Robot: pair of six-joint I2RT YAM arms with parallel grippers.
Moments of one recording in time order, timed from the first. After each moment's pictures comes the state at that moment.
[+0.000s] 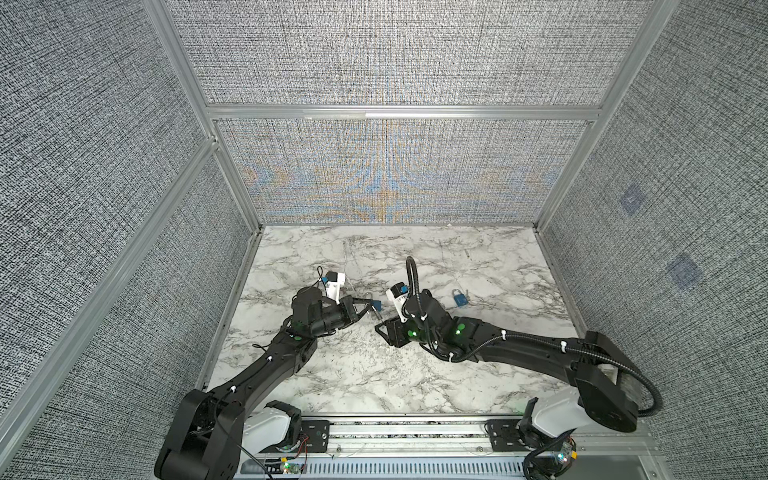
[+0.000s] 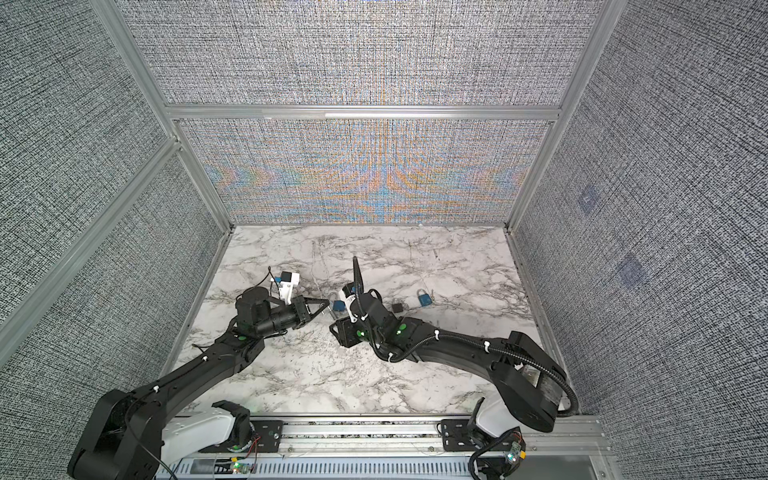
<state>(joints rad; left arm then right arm) -0.38 1.14 0.47 0.34 0.66 -0.94 0.99 1.51 0.95 -0.03 -0.02 0.52</state>
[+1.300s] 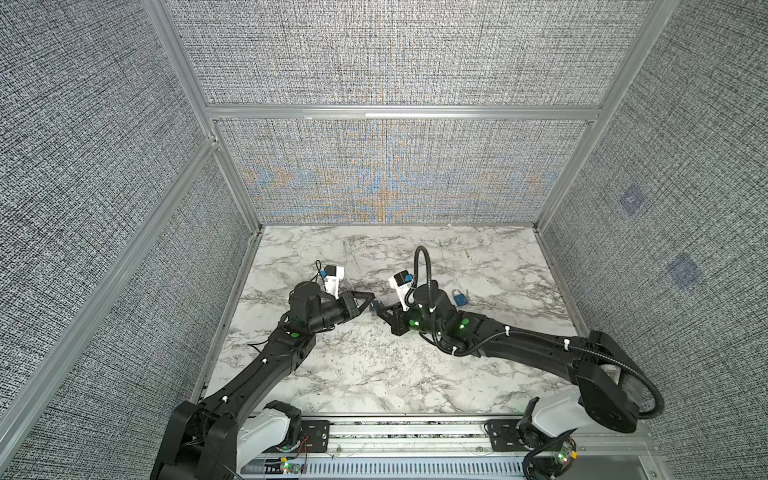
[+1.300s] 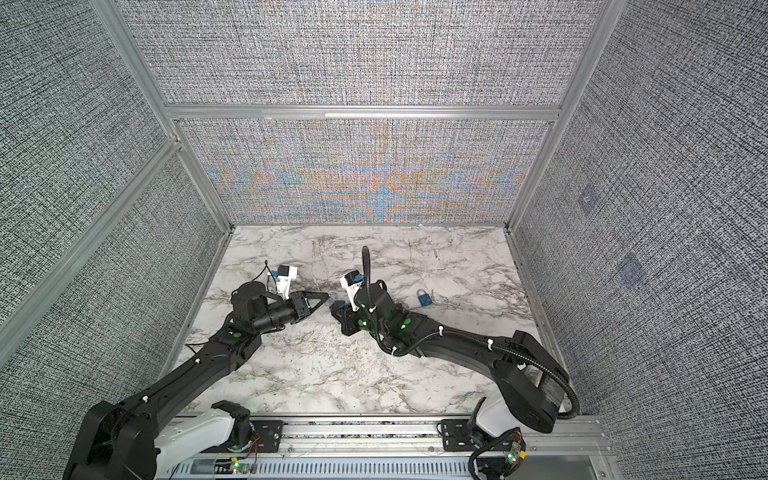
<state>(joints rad) -0.38 1.09 0.55 0.21 0.63 -0.89 0.89 1.49 0.93 0.09 -0.14 0.53</state>
